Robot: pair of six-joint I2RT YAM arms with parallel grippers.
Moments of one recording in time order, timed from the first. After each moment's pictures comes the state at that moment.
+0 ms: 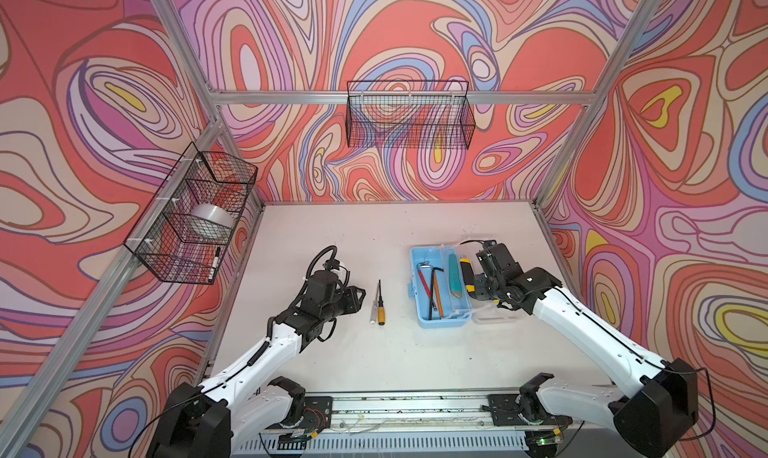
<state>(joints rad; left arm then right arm) -0.43 1.05 0.54 -0.16 0.16 -0.61 0.46 1.21 0.98 -0.84 0.33 0.35</state>
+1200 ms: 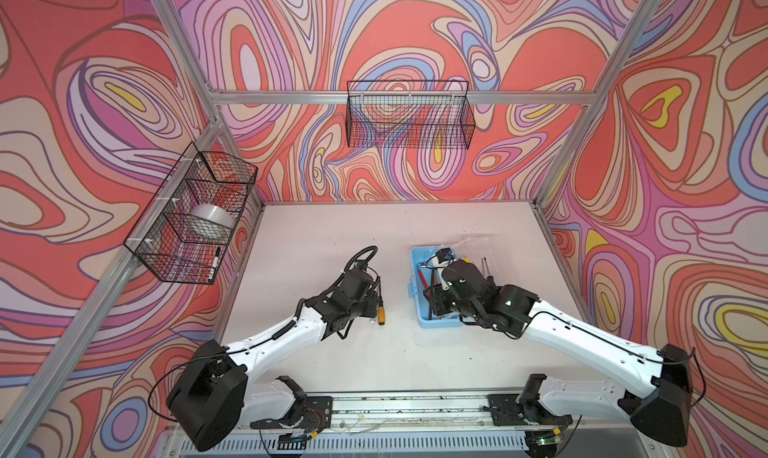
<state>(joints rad) -0.68 1.29 0.72 -0.33 -0.13 -0.52 0.89 1.24 1.00 -0.56 0.16 0.56</state>
